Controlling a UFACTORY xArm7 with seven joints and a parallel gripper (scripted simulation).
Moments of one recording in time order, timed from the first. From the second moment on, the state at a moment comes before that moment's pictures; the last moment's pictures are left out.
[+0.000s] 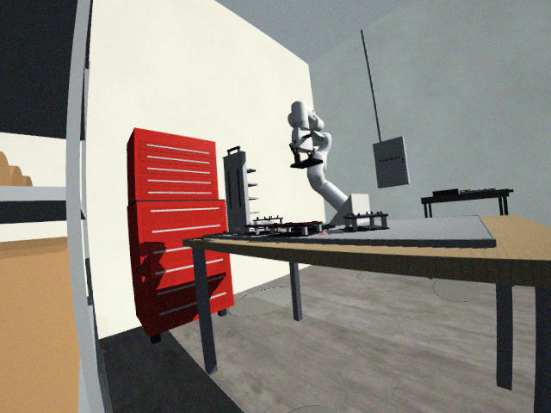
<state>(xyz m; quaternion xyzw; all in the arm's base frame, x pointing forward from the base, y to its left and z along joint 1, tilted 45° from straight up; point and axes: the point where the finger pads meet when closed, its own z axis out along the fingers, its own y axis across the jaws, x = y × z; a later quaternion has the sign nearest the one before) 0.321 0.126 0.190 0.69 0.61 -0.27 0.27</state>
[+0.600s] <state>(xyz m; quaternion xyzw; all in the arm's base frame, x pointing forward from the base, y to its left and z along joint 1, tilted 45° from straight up) 0.323 0.163 0.228 0.69 0.61 -0.27 0.27</state>
